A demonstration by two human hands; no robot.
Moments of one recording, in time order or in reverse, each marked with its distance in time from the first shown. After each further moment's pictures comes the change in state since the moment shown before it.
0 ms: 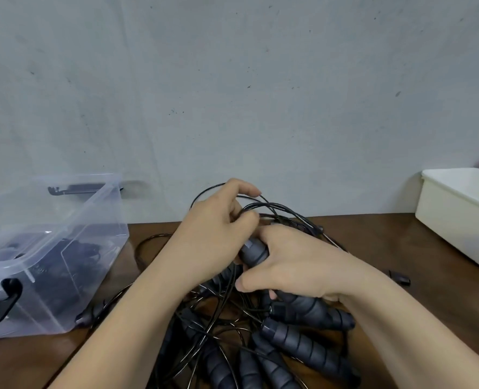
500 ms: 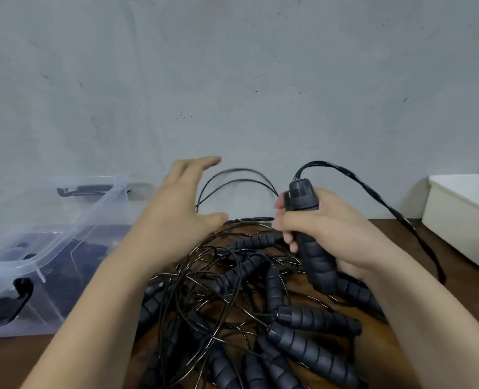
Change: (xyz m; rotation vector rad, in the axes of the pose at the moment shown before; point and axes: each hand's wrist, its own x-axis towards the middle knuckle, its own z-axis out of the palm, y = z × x) left_hand 0.007 -0.025 -0.057 0.300 0.108 0.081; right_hand 0.005 0.017 -0.032 0.559 0.322 0.007
